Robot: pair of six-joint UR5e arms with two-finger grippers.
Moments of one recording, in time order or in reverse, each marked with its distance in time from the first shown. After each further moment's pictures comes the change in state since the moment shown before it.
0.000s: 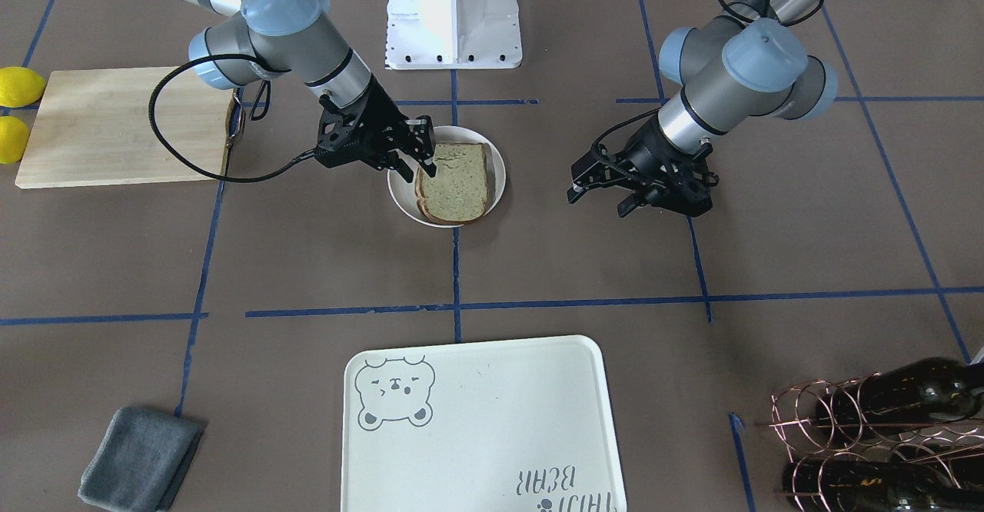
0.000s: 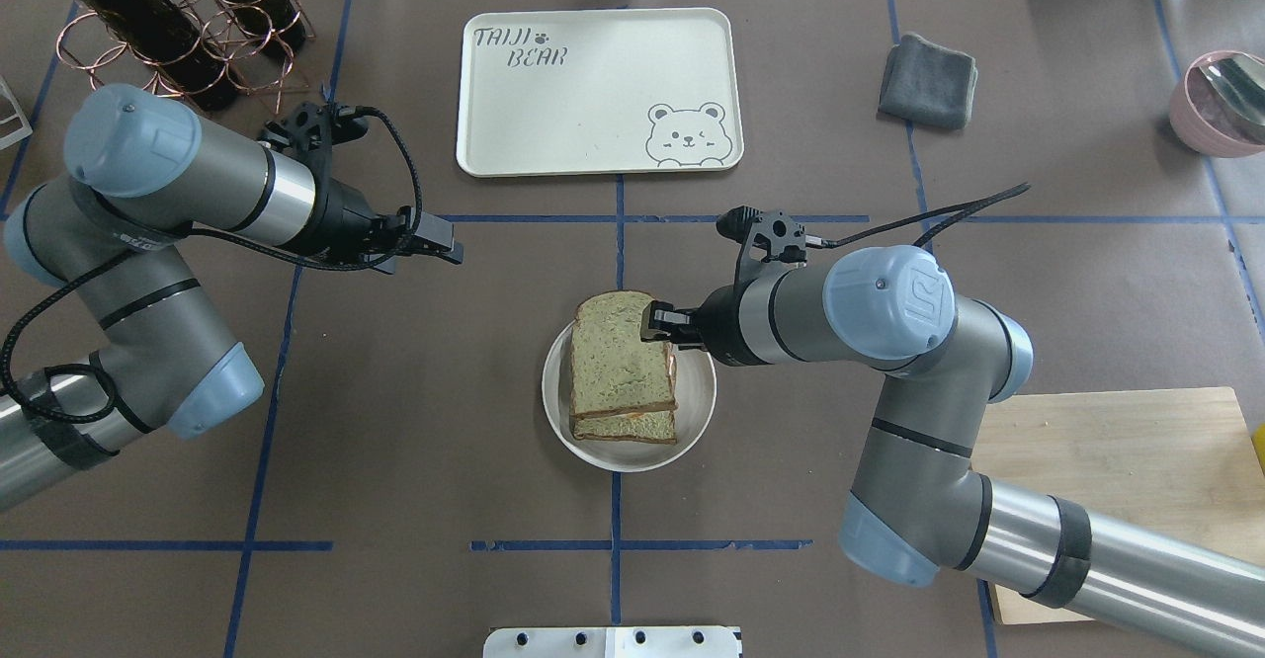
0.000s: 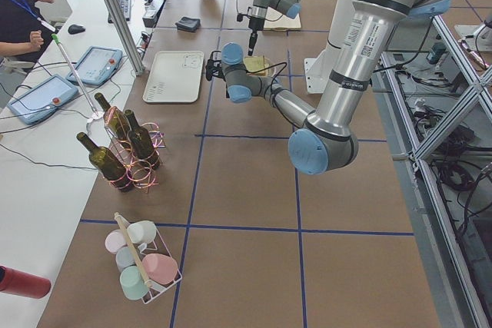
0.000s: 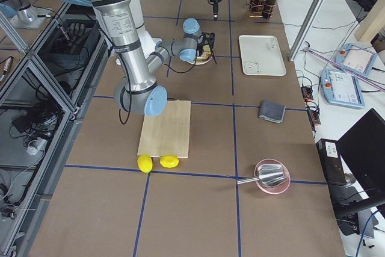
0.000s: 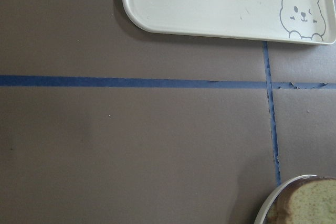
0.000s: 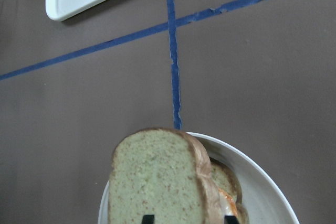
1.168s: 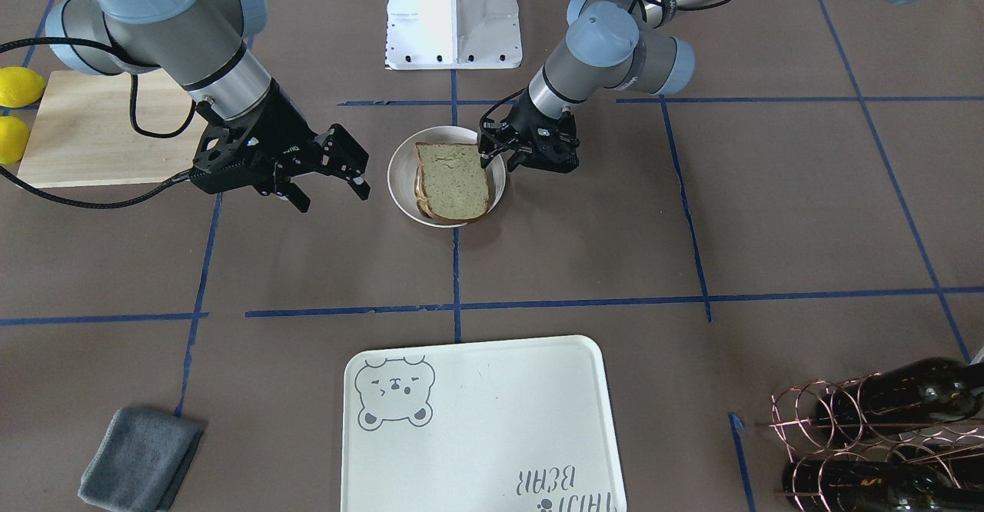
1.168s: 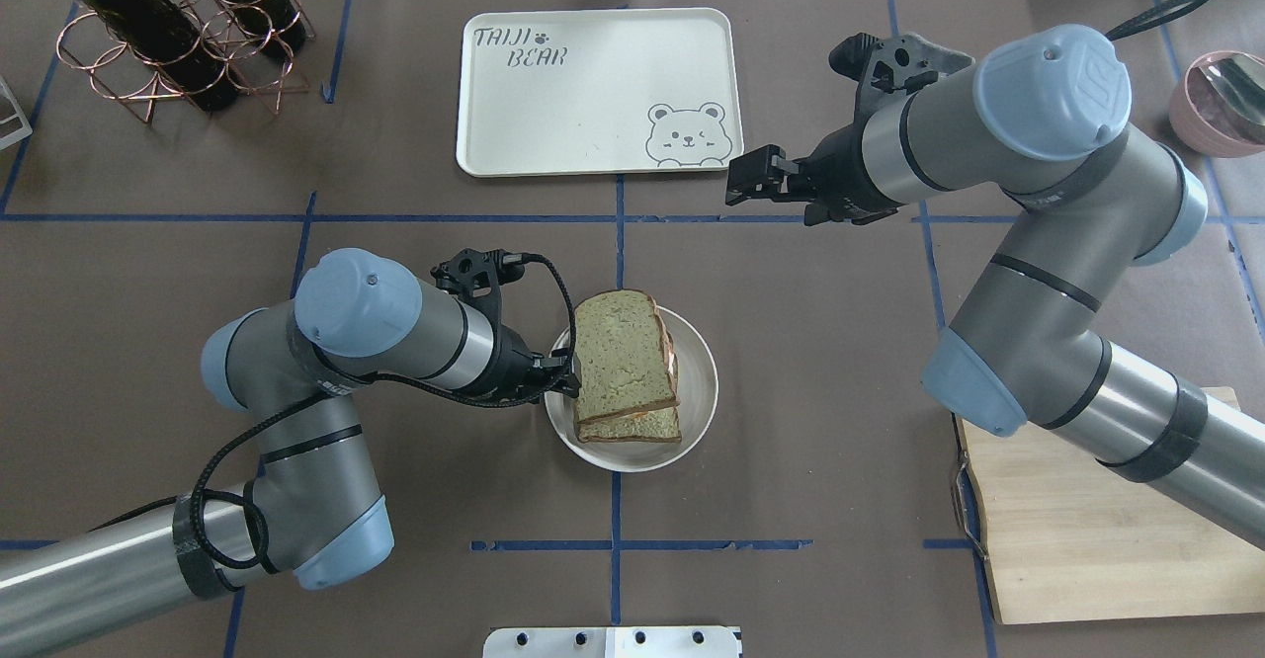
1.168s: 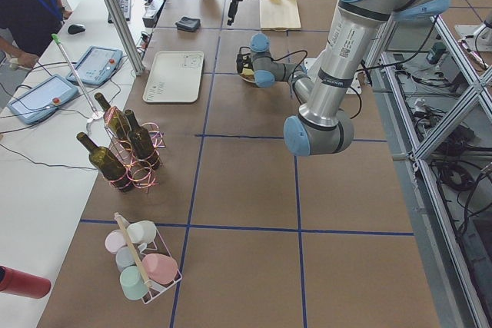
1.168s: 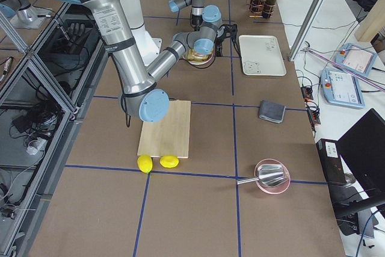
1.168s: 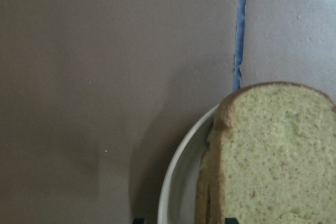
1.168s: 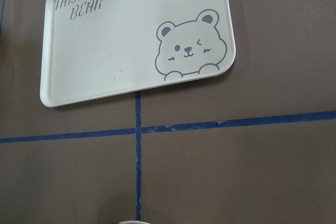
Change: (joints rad) left arm 0.282 -0.119 0.015 0.140 0.186 -0.171; right arm 0.262 -0.014 0.092 -0.201 0.186 -0.169
